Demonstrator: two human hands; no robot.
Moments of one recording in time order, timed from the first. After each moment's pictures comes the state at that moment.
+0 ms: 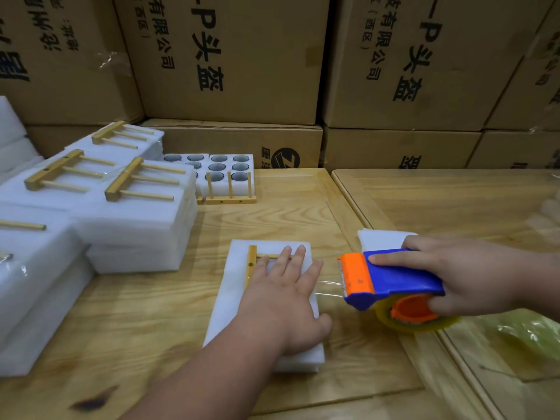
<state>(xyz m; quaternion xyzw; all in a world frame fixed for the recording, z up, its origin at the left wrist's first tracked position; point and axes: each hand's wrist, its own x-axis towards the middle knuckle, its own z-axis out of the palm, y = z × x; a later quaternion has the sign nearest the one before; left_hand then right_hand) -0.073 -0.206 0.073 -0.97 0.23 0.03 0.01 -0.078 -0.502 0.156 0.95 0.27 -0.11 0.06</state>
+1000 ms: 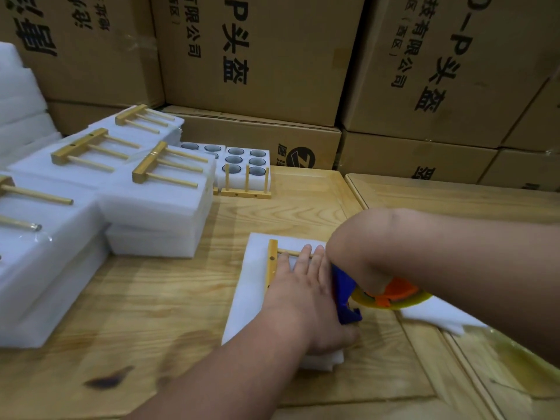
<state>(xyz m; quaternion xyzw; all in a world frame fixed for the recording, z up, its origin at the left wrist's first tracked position) -0.077 -0.211 0.077 -0.97 0.25 0.05 0.03 -0.038 -0.305 0.195 0.83 0.24 -0.27 0.43</state>
